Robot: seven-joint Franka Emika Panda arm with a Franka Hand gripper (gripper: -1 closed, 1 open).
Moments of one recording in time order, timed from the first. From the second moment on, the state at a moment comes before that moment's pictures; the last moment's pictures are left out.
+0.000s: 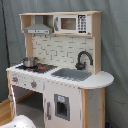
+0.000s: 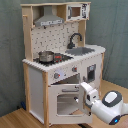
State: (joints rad) arm -0.53 -1.40 1.73 -2.15 -0.59 2.49 1.24
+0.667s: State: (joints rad) arm -0.55 -1.40 1.69 -2.02 -0.59 2.46 1.08
